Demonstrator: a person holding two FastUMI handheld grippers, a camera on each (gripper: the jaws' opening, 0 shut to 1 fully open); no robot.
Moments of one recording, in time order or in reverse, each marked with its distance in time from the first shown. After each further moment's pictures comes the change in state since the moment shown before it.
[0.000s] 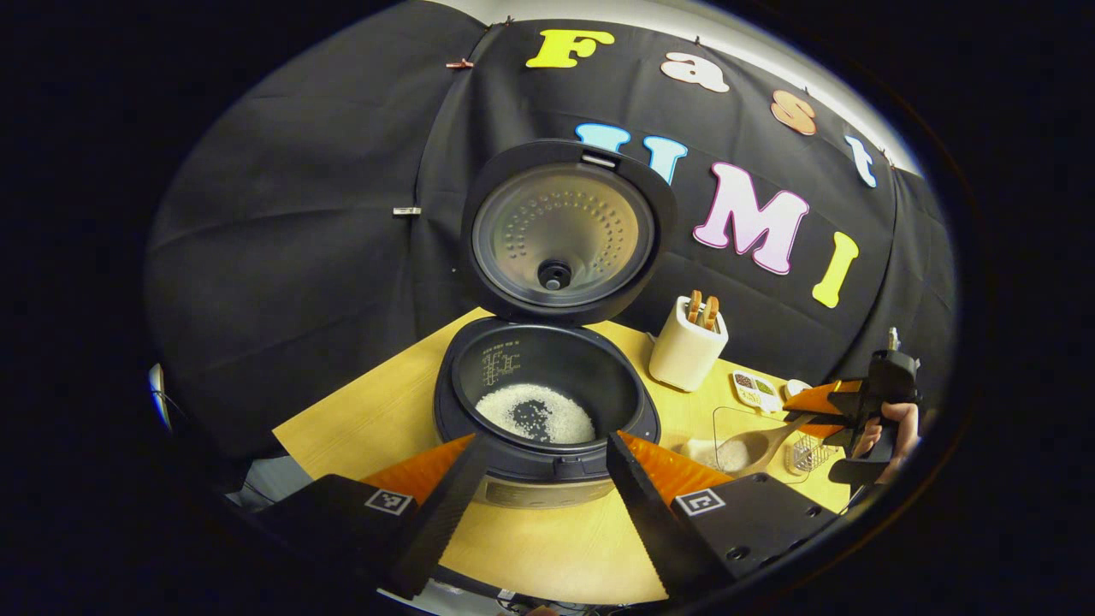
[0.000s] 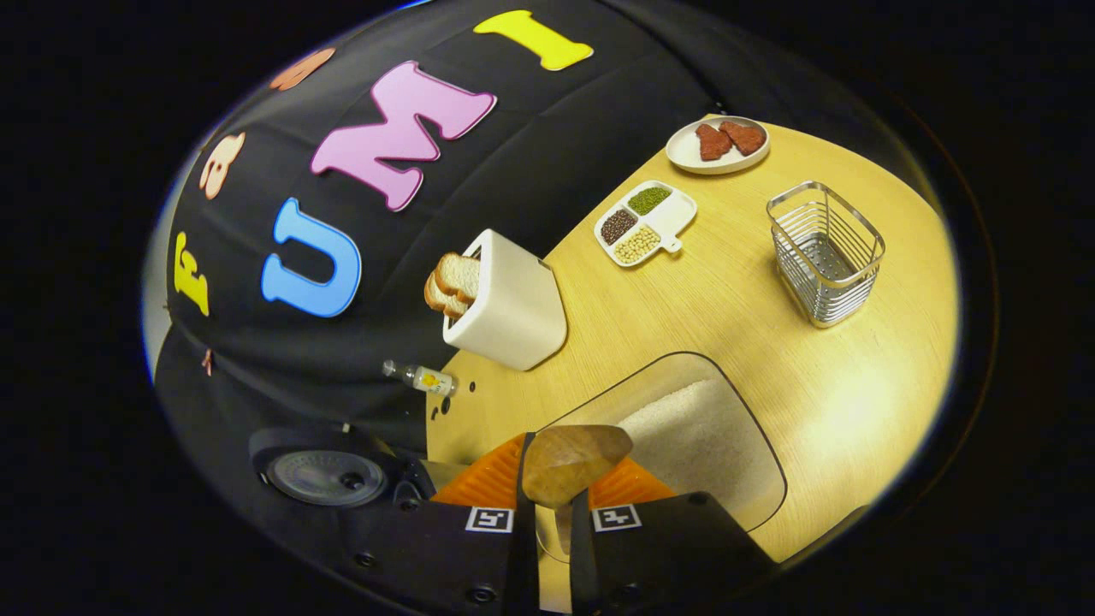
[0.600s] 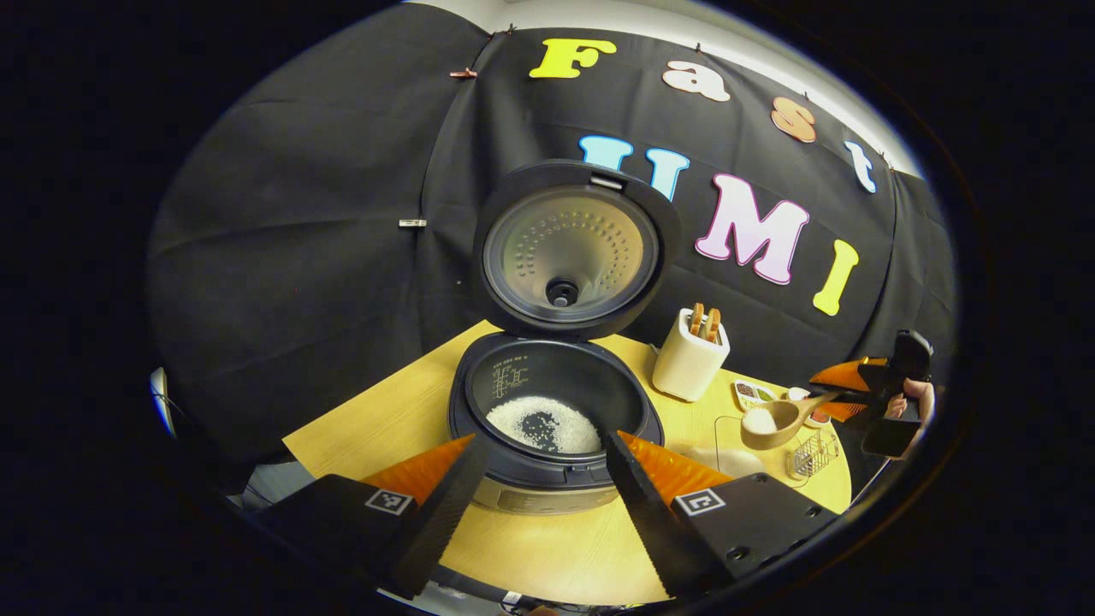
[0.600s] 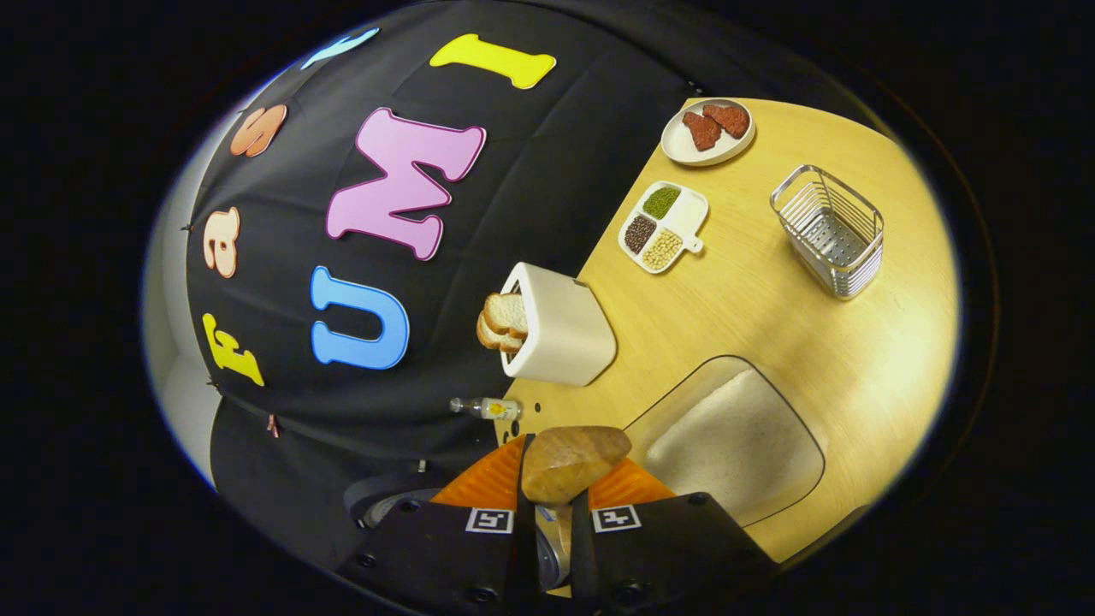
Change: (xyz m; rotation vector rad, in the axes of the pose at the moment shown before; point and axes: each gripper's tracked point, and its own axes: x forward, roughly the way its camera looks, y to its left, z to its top) left arm -0.010 0.005 0.016 0.005 -0.042 0.003; right arm -0.030 0.057 0.023 0.194 0.005 0.165
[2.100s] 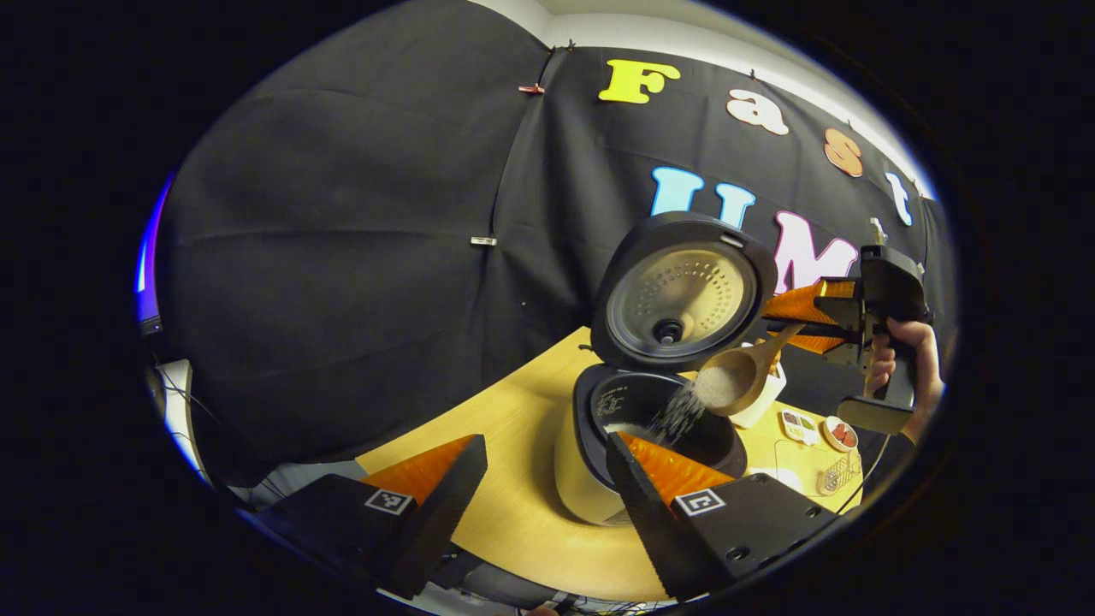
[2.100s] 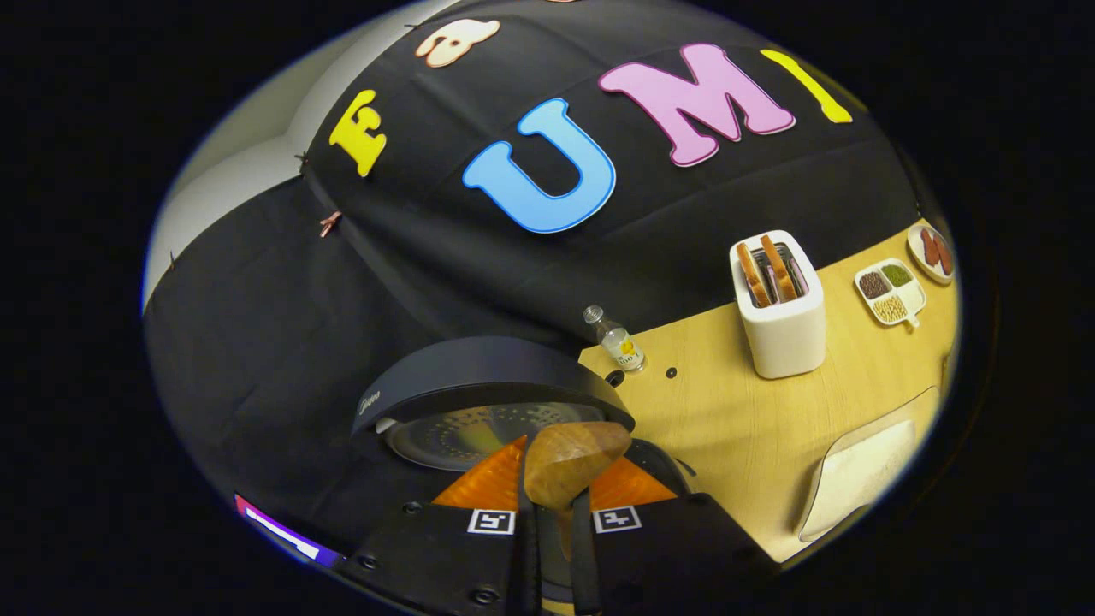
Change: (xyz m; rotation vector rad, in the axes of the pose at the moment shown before) left arm -0.025 0.123 0.022 -0.072 -0.066 0.147; right arm 0.073 0.180 -0.222 -0.722 0.106 0.220
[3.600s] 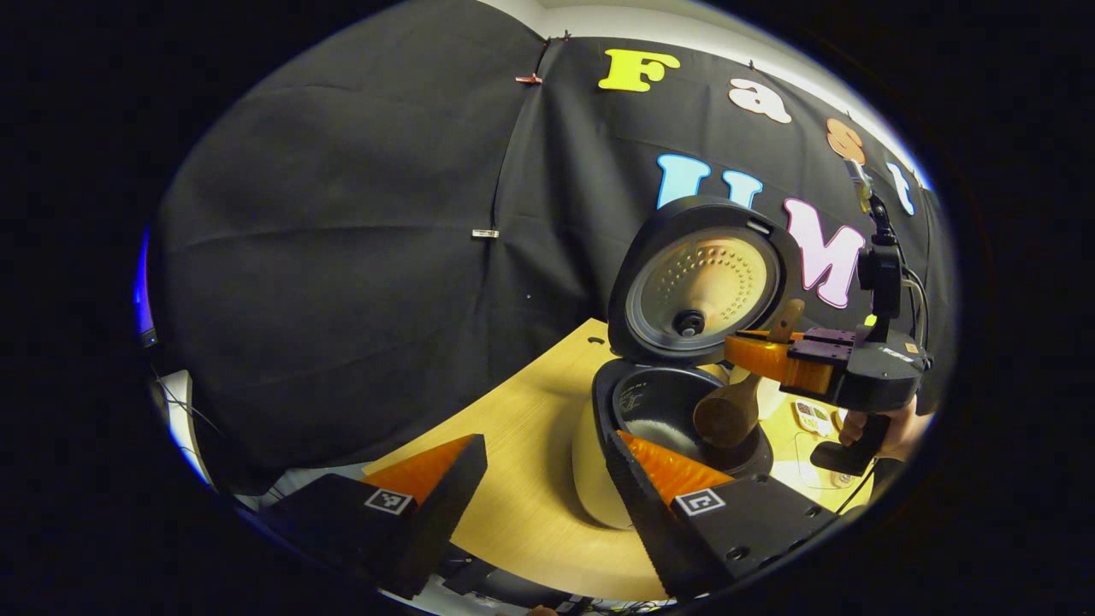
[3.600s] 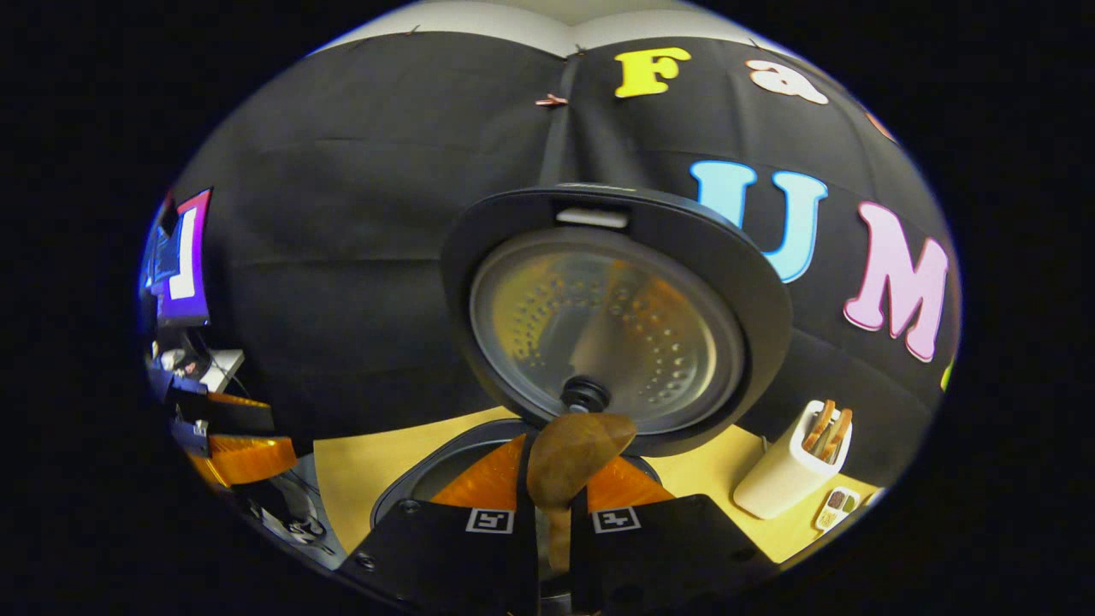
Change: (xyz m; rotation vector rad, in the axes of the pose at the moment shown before) left arm 0.023 0.013 0.000 0.040 0.022 0.008; right arm 0.018 0.035 -0.105 -0.885 0.055 0.212
